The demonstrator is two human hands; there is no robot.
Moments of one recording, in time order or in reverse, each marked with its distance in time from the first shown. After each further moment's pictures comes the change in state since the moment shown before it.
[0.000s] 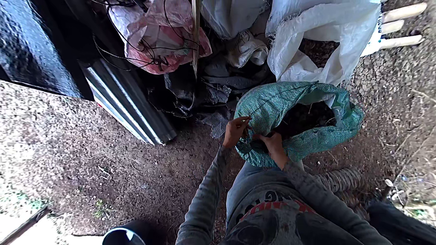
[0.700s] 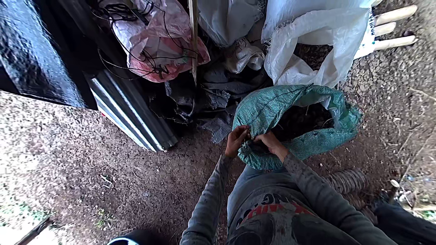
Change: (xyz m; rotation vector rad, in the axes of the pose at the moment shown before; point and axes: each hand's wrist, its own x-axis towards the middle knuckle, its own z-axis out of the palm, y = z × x) left_hand -0.003 -0.046 0.017 -0.315 0.009 0.011; right_hand 0.011 -0.022 -0.002 0.000 -0.314 0.042
